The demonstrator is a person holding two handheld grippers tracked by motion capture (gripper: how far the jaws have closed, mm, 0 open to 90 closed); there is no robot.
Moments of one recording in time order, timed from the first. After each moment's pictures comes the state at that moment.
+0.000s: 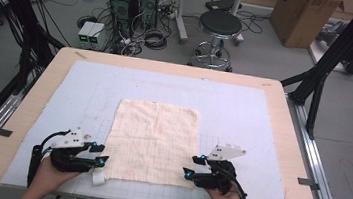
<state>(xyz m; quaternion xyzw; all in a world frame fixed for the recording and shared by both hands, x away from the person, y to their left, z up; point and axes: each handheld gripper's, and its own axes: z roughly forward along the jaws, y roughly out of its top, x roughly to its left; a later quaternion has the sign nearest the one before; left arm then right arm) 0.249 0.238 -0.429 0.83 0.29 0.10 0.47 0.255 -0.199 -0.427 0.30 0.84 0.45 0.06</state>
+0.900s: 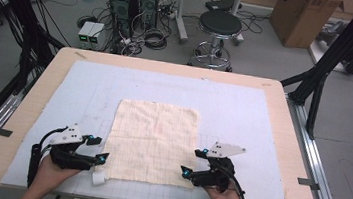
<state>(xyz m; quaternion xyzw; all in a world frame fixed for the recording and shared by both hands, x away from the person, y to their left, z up) 0.255 0.241 -0.429 0.81 0.31 0.13 0.48 0.261 -0.195 -0.423 0.30 0.83 0.47 0.07</state>
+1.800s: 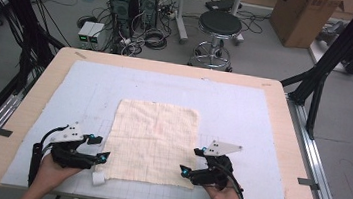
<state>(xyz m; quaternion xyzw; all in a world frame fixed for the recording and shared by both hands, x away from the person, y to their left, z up) 0.258 0.237 -0.425 0.81 0.32 0.12 0.48 0.267 -0.191 -0.424 0.29 0.84 0.46 0.08</state>
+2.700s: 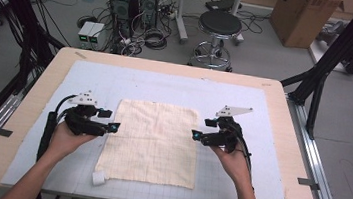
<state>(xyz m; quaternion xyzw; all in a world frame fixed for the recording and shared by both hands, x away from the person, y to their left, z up) 0.336 0.222 -0.384 0.81 0.35 0.10 0.46 0.354 -0.210 -0.387 0.34 0.83 0.45 0.08</state>
